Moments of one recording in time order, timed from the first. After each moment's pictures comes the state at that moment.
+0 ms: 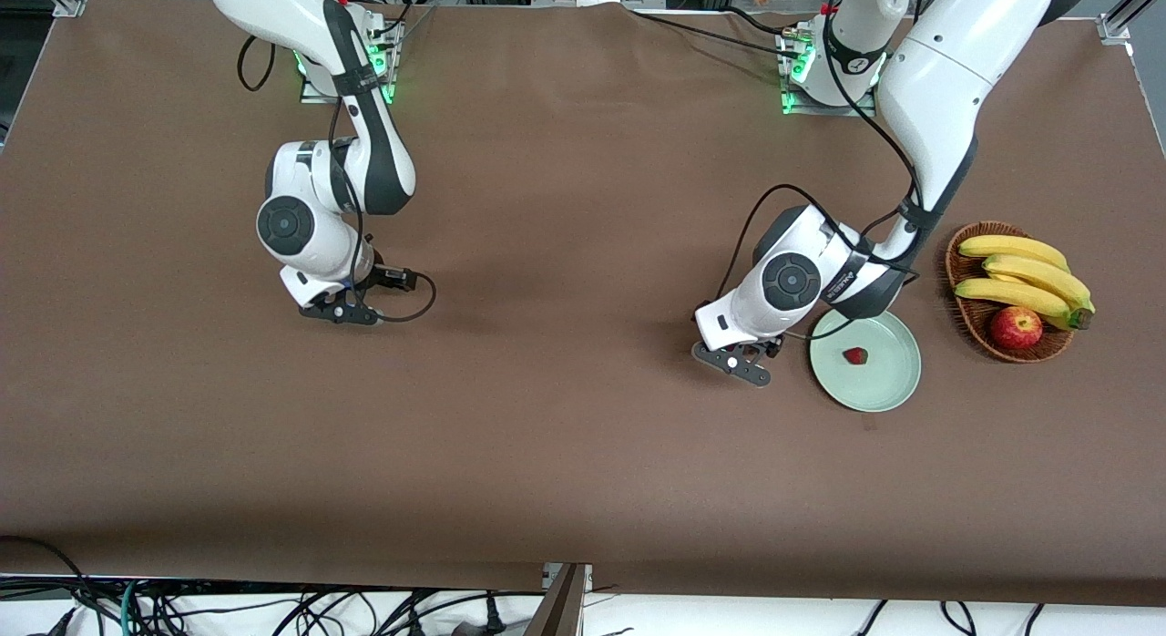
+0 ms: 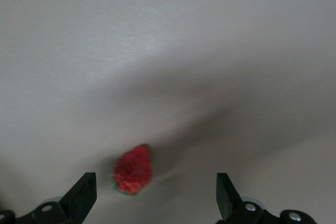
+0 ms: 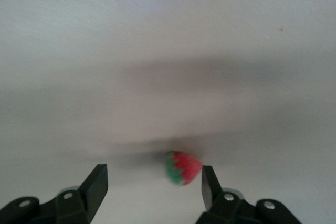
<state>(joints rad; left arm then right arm) -0.01 0.71 -0.44 -1.74 0.38 2.29 -0.18 0.89 0.43 -0.59 -2.18 0.37 2.39 0.17</state>
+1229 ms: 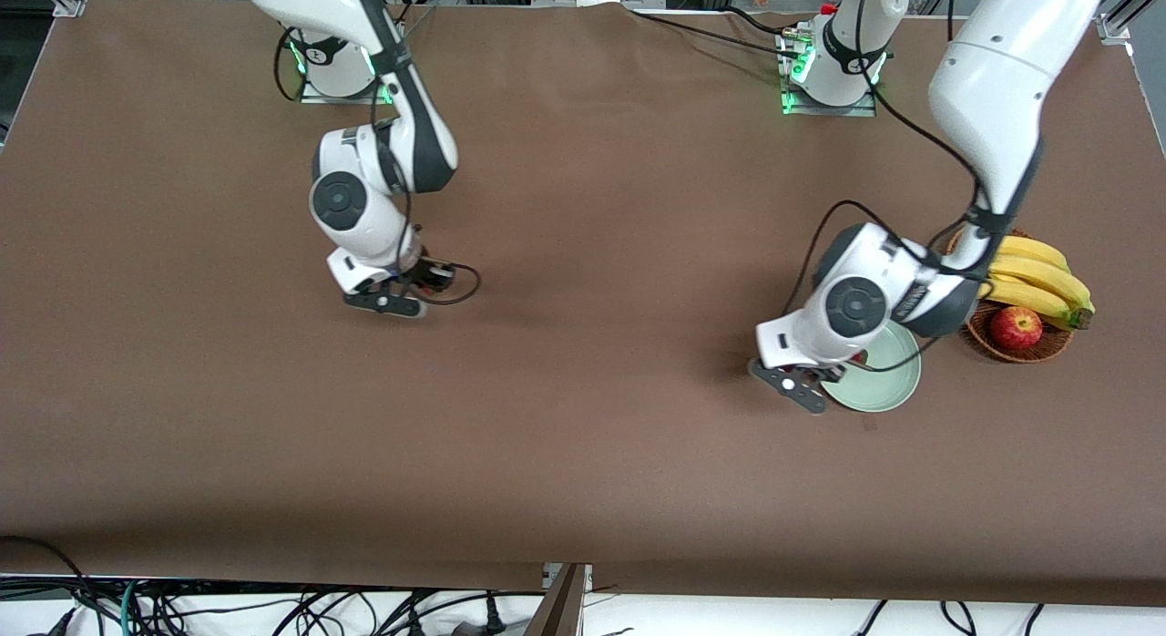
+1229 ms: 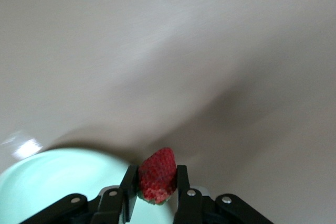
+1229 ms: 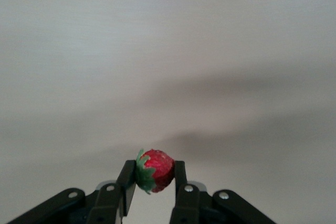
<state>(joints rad) 0.13 0.68 -0.44 -1.63 0.45 2.10 0.13 0.92 0.43 -0.44 -1.98 0.38 2.33 0.49</state>
